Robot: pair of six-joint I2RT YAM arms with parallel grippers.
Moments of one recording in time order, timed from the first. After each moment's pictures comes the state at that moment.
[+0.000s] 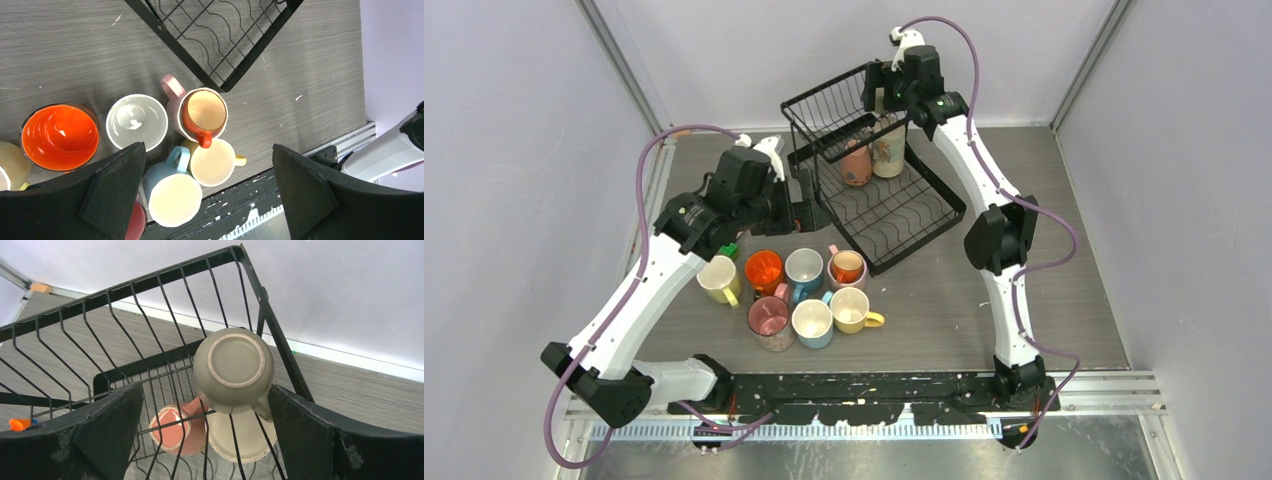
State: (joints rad) left arm -0.60 1.23 1.48 -0.93 0.04 -0.58; right arm 0.36 2.34 2.49 -0.49 -0.03 0.16
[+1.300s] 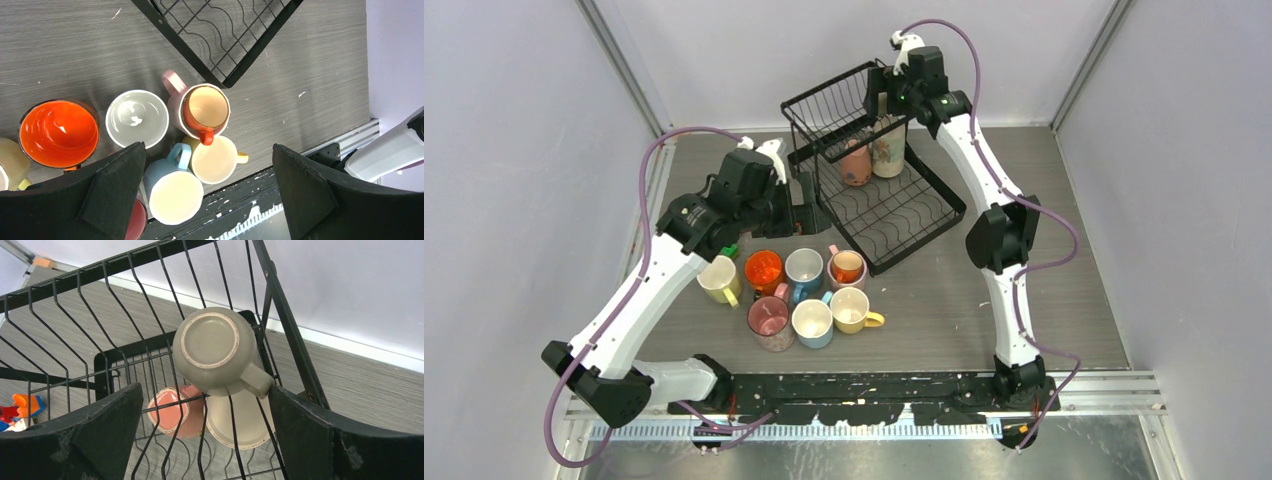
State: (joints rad) left arm -0.61 1.23 1.47 -0.93 0.03 -0.58; right arm 0.35 2.33 2.49 -0.56 -0.09 0.12
